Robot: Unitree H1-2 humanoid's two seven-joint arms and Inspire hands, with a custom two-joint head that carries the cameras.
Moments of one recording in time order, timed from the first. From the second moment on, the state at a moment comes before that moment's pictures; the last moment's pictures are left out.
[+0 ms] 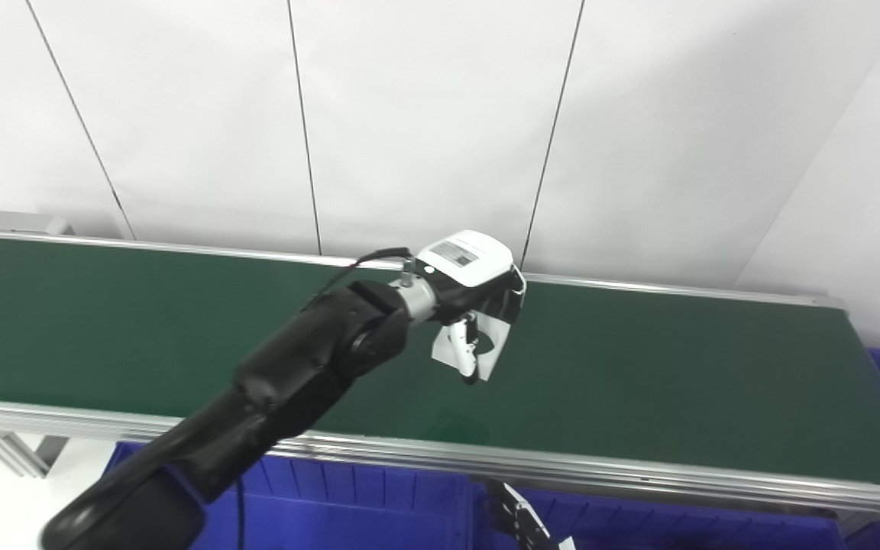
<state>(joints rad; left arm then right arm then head) -0.73 0.26 -0.58 0.22 0.84 -0.05 -0.36 0.13 -0.12 0.58 0.35 -0.13 -0.42 -0.45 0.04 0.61</state>
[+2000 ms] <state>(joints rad) 0.07 0.40 -0.10 -0.45 0.88 0.05 -0.43 0.17 -0.16 0.29 0.20 -0.06 -0.42 -0.15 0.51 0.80</state>
